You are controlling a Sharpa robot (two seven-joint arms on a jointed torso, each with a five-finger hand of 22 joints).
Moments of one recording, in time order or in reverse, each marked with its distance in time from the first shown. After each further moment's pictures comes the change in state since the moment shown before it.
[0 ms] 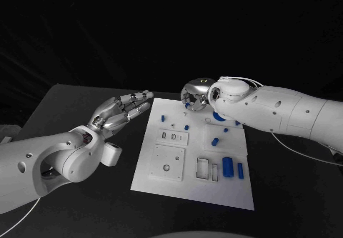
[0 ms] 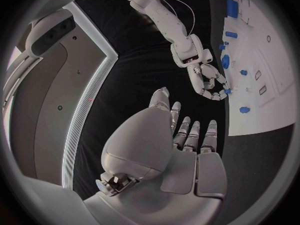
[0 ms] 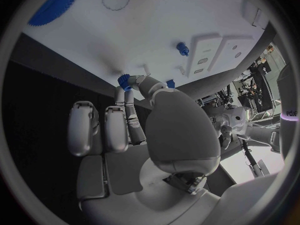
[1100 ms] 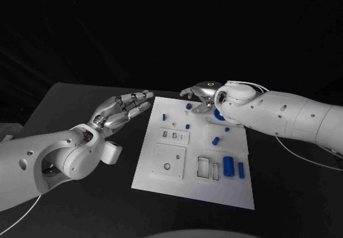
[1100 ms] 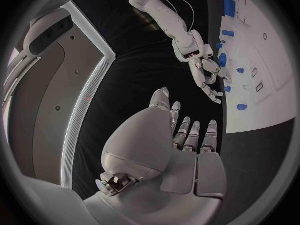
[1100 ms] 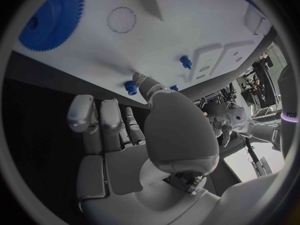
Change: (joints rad) left arm 0.000 0.000 0.000 -0.009 0.000 0.001 -0.023; left_hand 0.004 0.004 0.000 0.000 0.004 0.000 0.000 0.000 0.000 -0.003 0.003 -0.005 -0.001 0.000 0.000 -0.005 -0.001 0.000 0.000 0.000 0.000 0.000; right arm -0.034 -0.039 -0.001 -0.006 0.028 -0.048 0.002; right_hand 0.003 0.002 -0.106 0.033 -0.371 -0.418 -0.137 -0.269 -0.367 -0.288 0.067 -0.338 -0.140 -0.142 0.063 -0.103 -0.181 0.031 -0.152 0.062 -0.150 -0.130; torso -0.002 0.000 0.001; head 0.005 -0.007
